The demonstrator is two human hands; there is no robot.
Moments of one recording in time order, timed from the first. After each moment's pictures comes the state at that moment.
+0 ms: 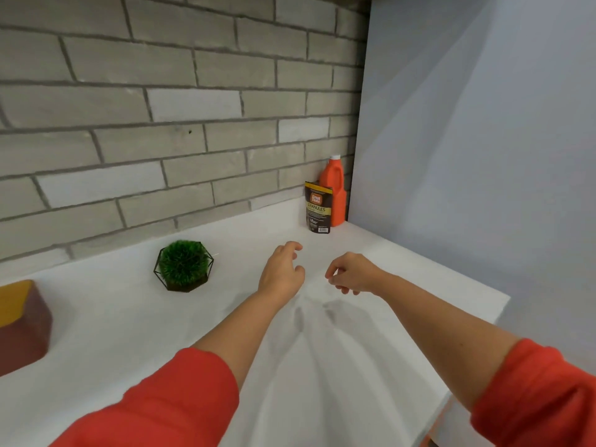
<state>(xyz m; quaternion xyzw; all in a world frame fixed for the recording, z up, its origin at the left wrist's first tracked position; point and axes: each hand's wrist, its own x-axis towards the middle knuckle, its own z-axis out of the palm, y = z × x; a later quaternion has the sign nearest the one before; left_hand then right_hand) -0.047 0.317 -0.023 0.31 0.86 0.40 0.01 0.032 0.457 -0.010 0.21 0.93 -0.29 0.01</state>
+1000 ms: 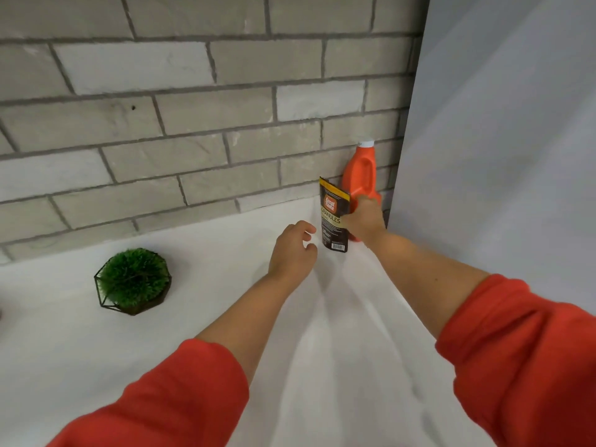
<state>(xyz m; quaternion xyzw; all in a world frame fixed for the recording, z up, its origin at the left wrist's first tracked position) -0.162 0.505 -0.031 0.18 0.88 0.43 -0.03 -0.191 0.667 -0.024 0.23 0.89 -0.36 -0.18</state>
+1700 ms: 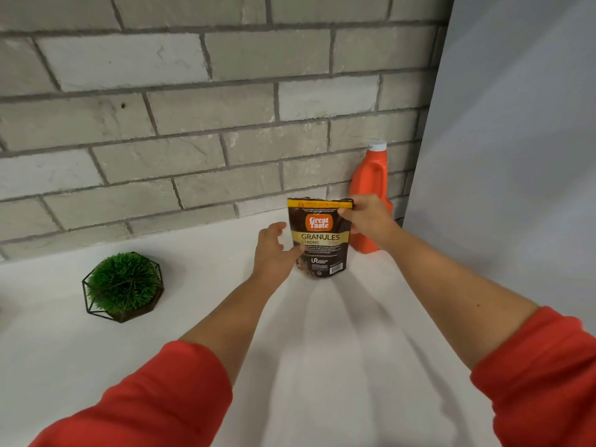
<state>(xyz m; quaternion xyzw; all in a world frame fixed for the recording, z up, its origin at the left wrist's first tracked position) -0.206 0.512 -0.042 0.05 0.85 0.52 -0.02 -0.210 0.690 -0.009 0.08 0.83 -0.53 -0.14</state>
